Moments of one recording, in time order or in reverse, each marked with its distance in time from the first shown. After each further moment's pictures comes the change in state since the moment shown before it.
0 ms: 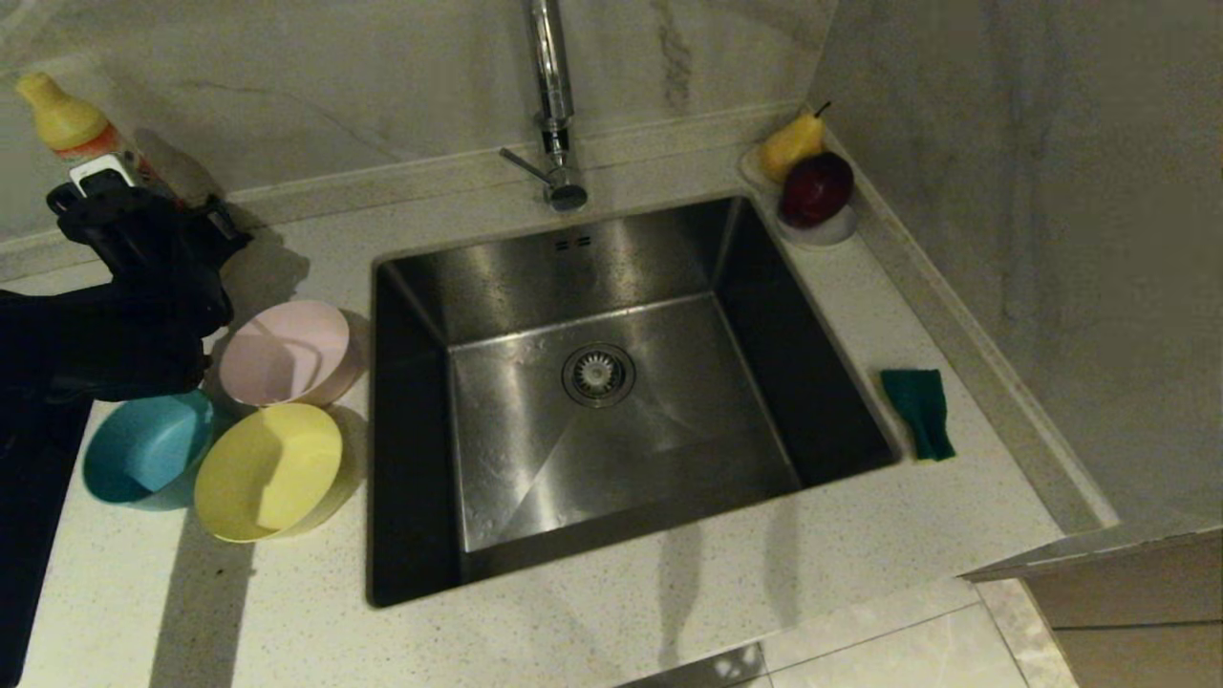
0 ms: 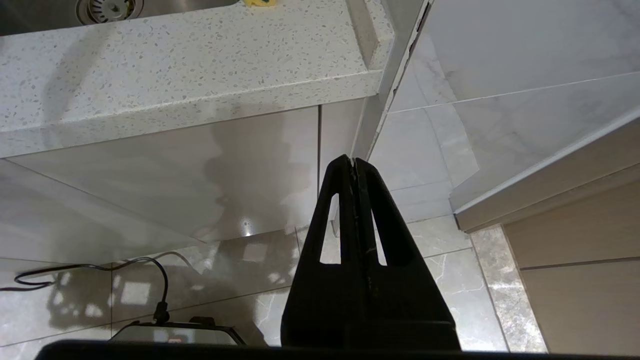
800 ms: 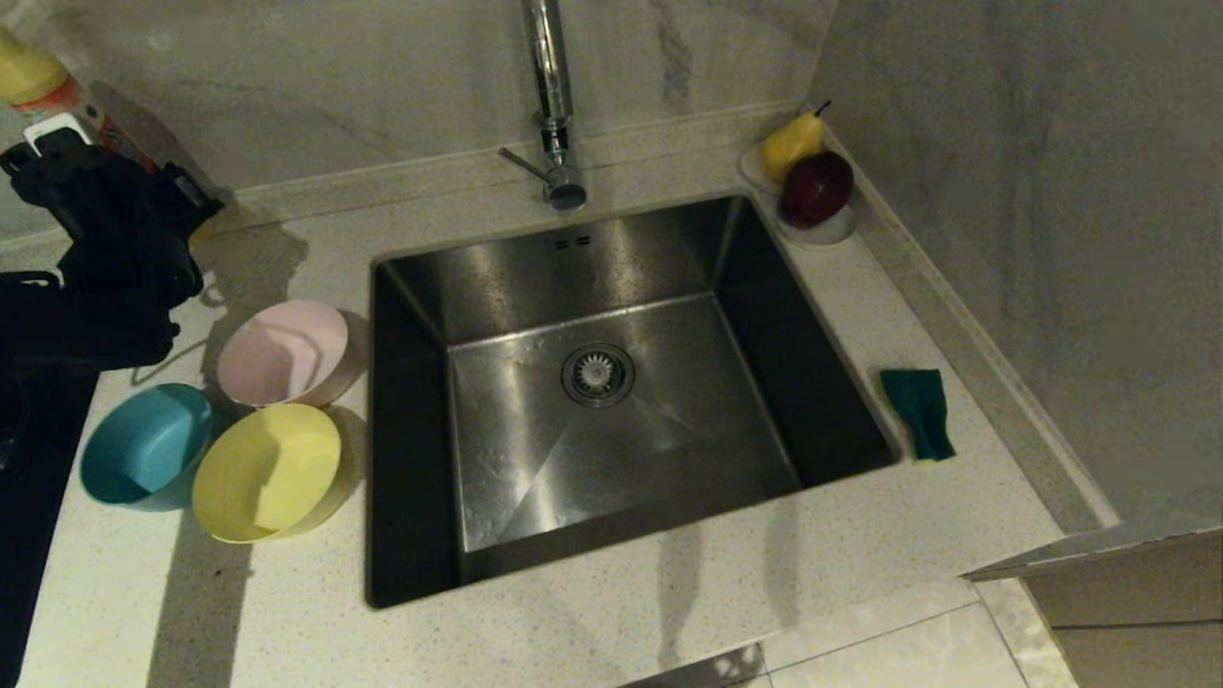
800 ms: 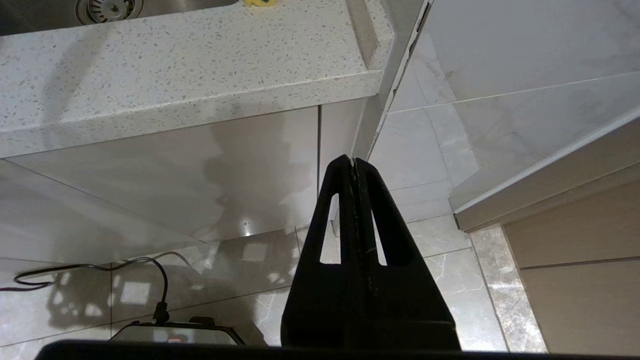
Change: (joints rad) left arm 0.022 -0.071 -0.064 0.094 0.009 -0.009; right arm 0.000 0.000 0.000 0.000 0.000 0.000
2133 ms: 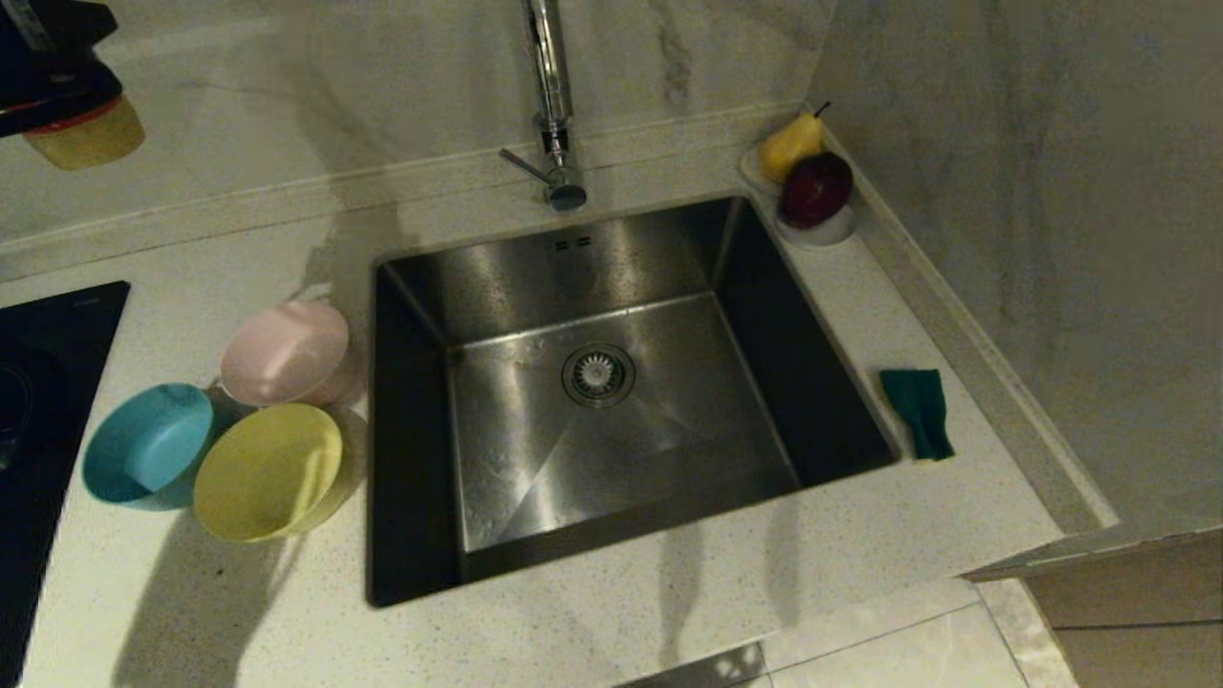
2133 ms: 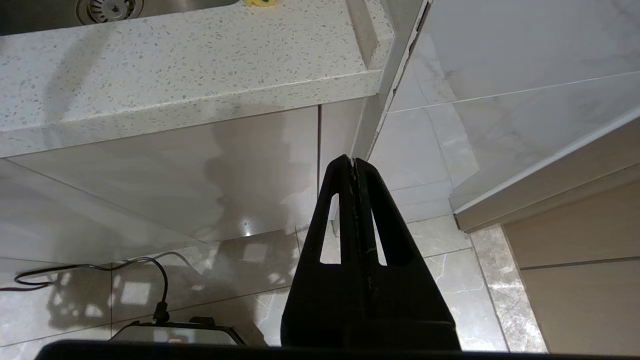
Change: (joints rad) left arm -0.443 -0.892 0.428 0.573 0.014 0.224; right arm 0.000 0.000 0.000 0.000 0.000 0.000
